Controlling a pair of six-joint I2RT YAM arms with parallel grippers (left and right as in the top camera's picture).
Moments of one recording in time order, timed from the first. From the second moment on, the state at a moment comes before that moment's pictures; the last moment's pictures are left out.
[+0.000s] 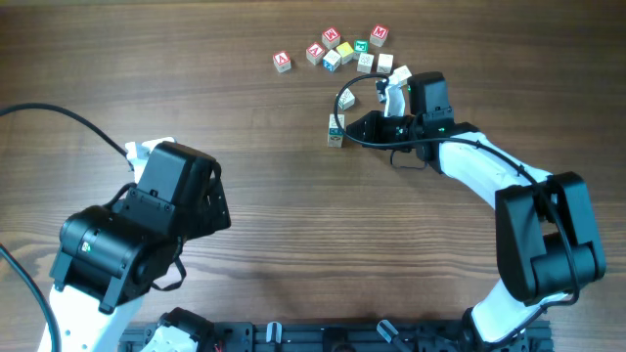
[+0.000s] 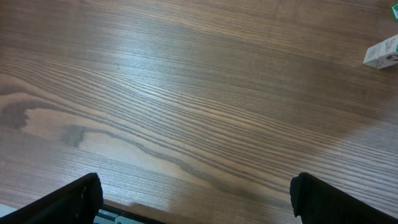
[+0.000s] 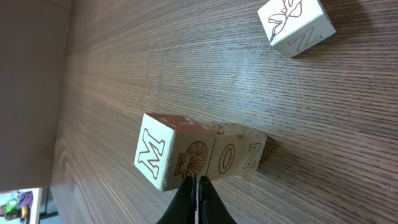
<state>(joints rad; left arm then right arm) -0.43 1.05 1.38 -1.52 -0.37 -0.60 0.25 1.84 1.02 -0.04 -0.67 0.44</state>
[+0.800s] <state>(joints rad) -0.43 1.05 1.38 -1.52 -0.37 -0.60 0.25 1.84 1.02 -0.04 -0.67 0.44</state>
